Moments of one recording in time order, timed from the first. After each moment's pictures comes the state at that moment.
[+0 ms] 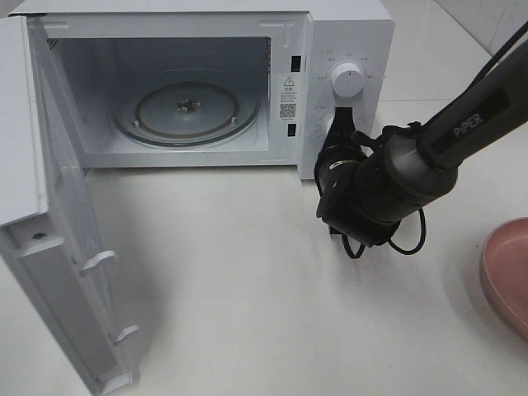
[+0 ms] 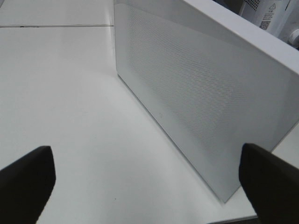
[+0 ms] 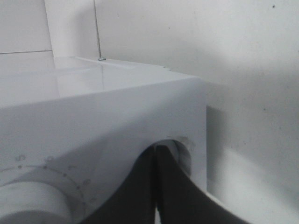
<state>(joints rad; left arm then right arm) -0.08 0.02 -0.51 -0.15 1.04 0.05 0.61 2.19 -1.00 1.01 -0.88 1.07</state>
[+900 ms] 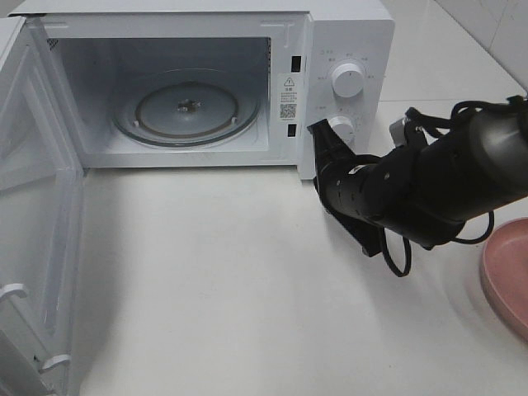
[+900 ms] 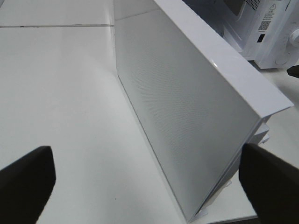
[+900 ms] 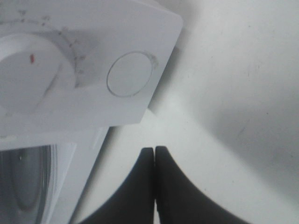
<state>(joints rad) -0.08 0.02 -0.51 -0.15 1.04 0.05 0.63 1.92 -0.79 0.94 -0.56 0.62</state>
